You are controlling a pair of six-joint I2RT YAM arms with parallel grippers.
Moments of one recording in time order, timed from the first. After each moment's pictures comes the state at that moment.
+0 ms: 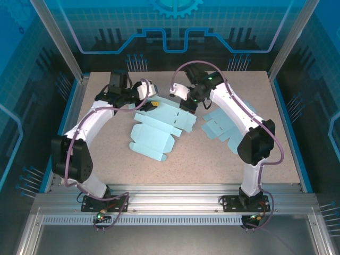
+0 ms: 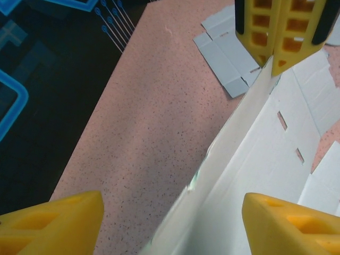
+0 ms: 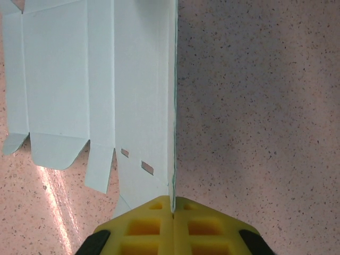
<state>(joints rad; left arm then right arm) -0.19 1.63 1.35 -0.37 0.68 0.91 0.52 1.93 1.97 -1.15 -0.23 -0.67</state>
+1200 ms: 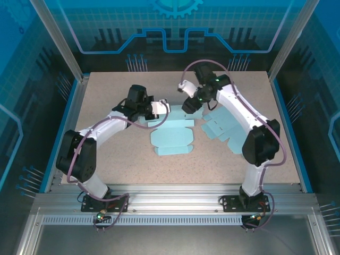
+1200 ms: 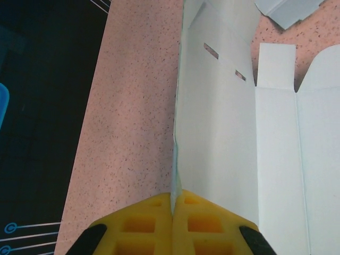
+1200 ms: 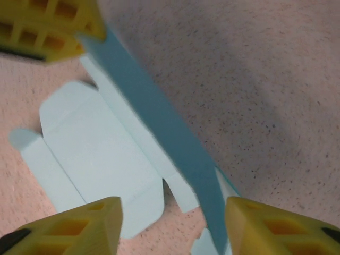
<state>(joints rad) -0.37 1.65 1.12 -0.10 0.33 1.07 0.40 1.85 1.77 -0.97 -0.30 -0.43</state>
